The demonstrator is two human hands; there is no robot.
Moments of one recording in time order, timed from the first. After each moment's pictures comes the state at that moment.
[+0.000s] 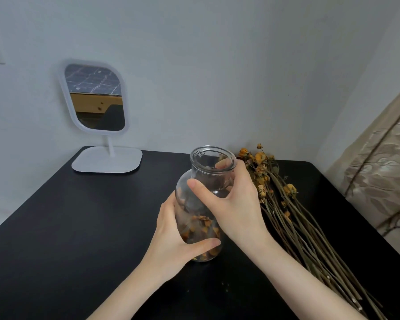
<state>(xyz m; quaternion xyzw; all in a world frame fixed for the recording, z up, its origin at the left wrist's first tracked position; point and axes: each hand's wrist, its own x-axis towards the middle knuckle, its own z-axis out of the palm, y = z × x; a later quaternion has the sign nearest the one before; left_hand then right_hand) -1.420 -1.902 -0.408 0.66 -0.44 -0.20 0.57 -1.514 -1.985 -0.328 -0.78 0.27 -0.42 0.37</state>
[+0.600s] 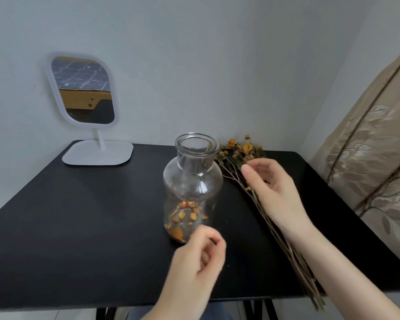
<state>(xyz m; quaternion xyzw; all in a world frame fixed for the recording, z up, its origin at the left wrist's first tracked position) -1.499 -1.869 -0.402 0.62 -0.49 -0.23 0.57 -1.591 -2.020 -0.331 -0.75 0.33 -0.41 0.40</state>
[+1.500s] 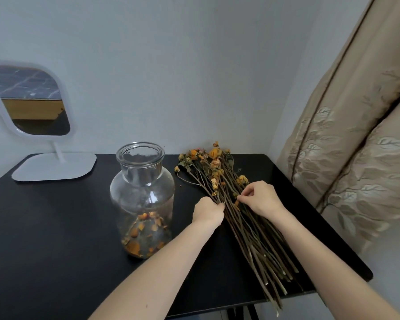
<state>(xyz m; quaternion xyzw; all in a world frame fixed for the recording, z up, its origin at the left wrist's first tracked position) -1.522 -2.069 -0.413 0.77 -0.32 -0.37 0.41 -1.636 -2.136 -0.375 -0.81 0.53 -0.16 0.20</state>
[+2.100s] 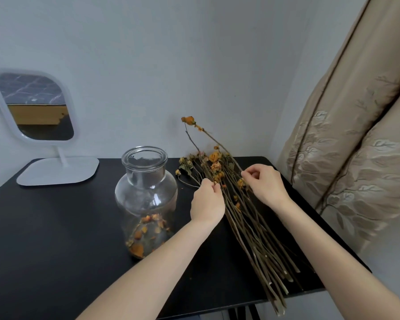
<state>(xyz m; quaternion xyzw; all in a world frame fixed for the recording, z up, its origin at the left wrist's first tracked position) -1.523 -2.047 -0.375 0.74 -0.40 -0.22 0.49 -1.632 -2.133 -0.345 -0.79 0.47 -0.34 0.20</state>
